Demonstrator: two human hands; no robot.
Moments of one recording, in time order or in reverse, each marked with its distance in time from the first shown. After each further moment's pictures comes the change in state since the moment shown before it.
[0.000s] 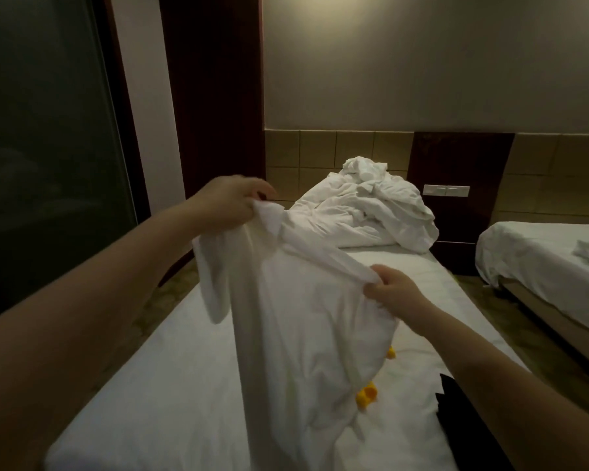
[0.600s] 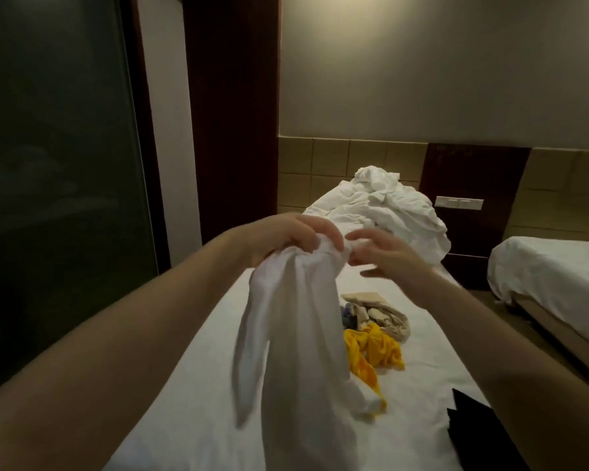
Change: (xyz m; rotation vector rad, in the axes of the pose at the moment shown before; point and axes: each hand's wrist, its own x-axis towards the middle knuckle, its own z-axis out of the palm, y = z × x) left_hand -0.019 0.030 0.017 -0.826 -0.590 0.045; right_hand 0.000 -0.081 0.005 0.228 -0.170 -0.185
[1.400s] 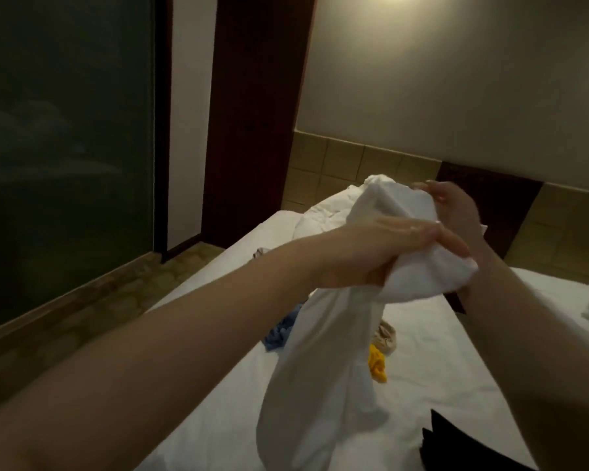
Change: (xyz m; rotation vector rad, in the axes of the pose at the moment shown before) left_hand 0.012 0.041 0.076 -0.385 -0.020 0.213; right_hand 0.032 -0.048 -0.044 0.590 0.087 -0.014
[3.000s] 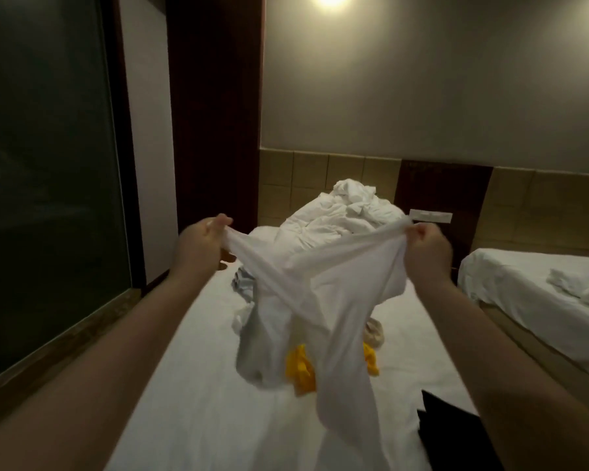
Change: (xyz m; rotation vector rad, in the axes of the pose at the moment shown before) left_hand -0.060 -0.044 -0.097 0.461 1.099 0.097; right_hand -0.038 0.040 -0.044 -0.887 0.776 -0.217
